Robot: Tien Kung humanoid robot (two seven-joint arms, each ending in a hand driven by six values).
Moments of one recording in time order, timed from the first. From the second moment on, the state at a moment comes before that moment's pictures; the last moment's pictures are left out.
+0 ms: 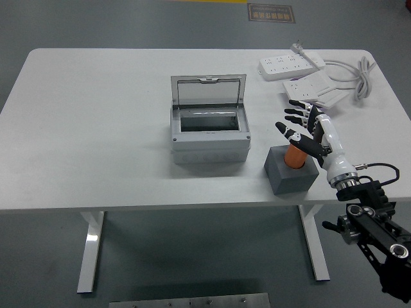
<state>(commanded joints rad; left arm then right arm) -0.12 0.16 -1.60 -0.32 1.63 0.19 0.57 0.21 -0.32 1.05 1.25 -1.06 -0.28 0.38</state>
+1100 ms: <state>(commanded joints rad) -0.13 0.16 -1.59 -0.31 1.62 0.18 0.56 0.22 -0.31 0.95 1.16 -0.96 -0.43 0.54</state>
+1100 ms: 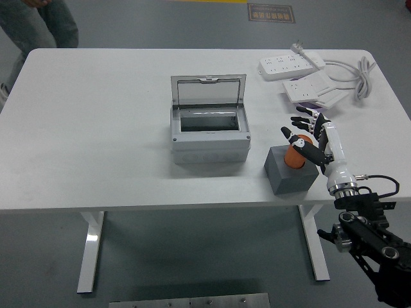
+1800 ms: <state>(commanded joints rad) -0.13 0.16 -1.60 -0.31 1.64 0.18 0.55 0.24 -0.29 0.85 1.10 -0.94 -0.45 0.55</state>
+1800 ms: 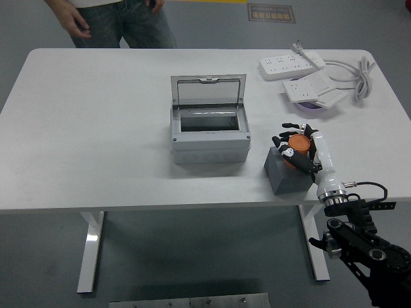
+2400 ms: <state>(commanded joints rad) -0.13 0.16 -1.60 -0.31 1.64 0.17 0.55 0.24 -0.29 0.83 1.11 -0.91 -0.48 0.55</state>
